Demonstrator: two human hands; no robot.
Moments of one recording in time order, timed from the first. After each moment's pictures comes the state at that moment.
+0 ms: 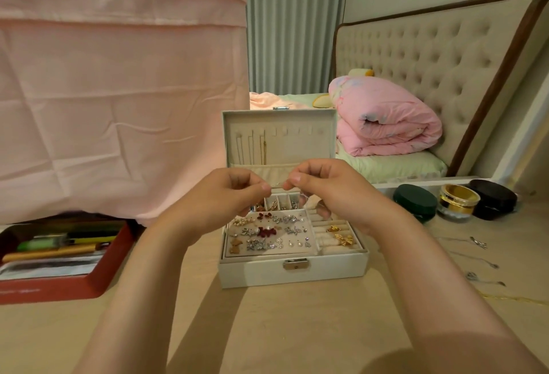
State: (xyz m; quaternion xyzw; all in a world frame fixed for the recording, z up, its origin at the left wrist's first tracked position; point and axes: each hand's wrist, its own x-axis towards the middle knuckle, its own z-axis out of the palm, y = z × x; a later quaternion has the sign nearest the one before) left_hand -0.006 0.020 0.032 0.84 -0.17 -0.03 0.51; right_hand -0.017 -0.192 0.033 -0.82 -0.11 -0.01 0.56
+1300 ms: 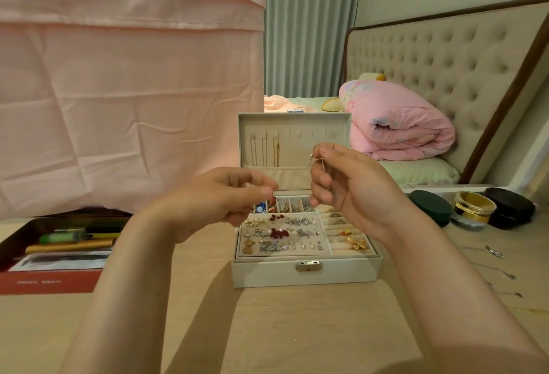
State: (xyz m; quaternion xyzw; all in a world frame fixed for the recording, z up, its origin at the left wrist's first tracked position) left_hand -0.011 0.052 0.044 0.76 -0.21 -0.17 0.59; right_hand -0.024 -0.178 0.045 -0.60 -0.15 0.04 0.79
